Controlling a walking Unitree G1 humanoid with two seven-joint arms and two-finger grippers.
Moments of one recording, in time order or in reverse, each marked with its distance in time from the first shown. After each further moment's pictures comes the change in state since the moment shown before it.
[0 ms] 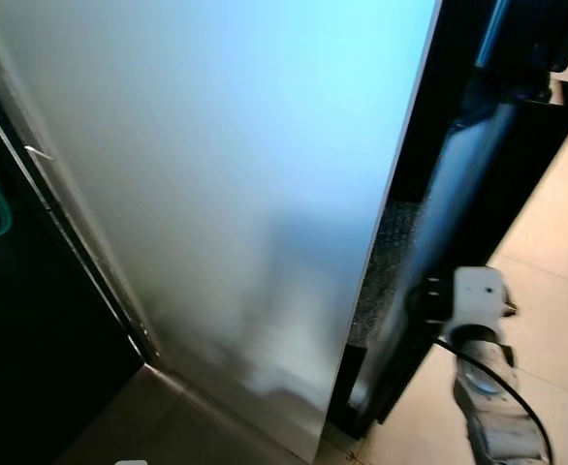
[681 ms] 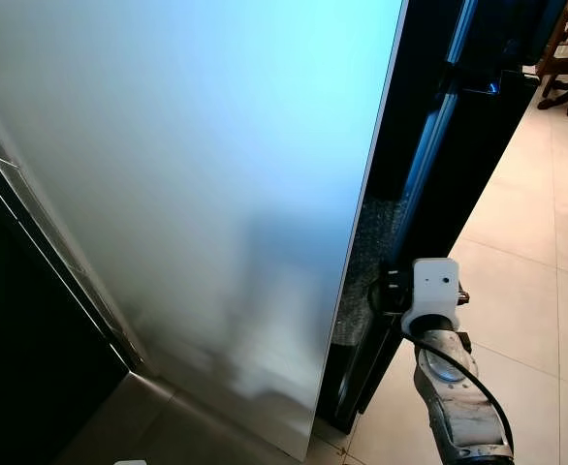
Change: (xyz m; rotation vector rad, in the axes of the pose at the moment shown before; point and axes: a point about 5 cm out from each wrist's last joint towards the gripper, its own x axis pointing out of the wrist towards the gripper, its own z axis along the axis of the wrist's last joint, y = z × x) left arm 0.000 0.001 0.000 -0.008 -0.001 0.003; right arm 0.000 0.052 0.016 0.081 -0.018 0.176
